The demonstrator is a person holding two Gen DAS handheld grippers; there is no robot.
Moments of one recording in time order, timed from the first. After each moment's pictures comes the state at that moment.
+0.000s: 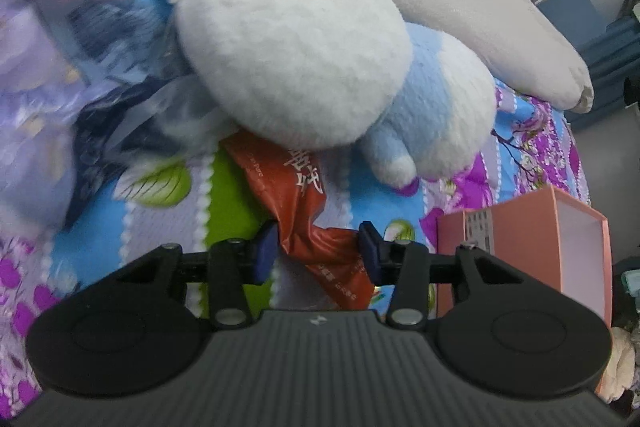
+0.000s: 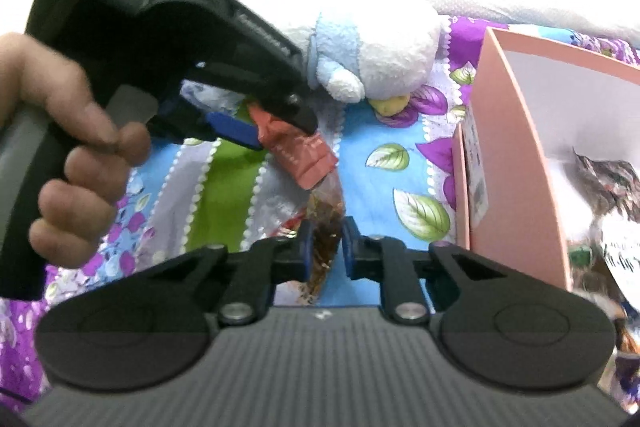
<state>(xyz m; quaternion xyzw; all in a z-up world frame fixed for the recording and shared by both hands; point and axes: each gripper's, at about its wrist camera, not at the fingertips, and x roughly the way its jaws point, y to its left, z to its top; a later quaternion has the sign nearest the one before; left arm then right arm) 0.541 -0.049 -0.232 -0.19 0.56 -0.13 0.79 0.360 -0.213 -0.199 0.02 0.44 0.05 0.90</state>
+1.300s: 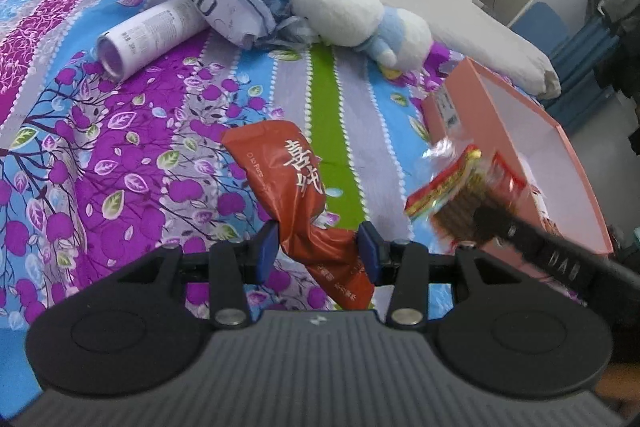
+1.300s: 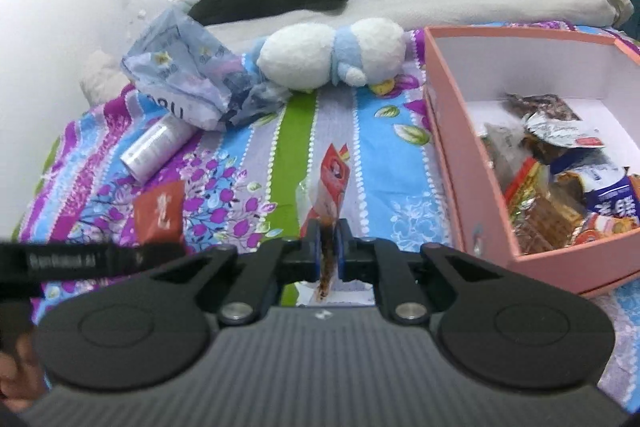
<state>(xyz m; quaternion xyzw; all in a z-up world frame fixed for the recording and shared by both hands) 0.233 0.053 -0.167 -0.15 0.47 -0.12 0.86 0.190 -0.201 -0.141 0.08 0.36 0.04 0.93</state>
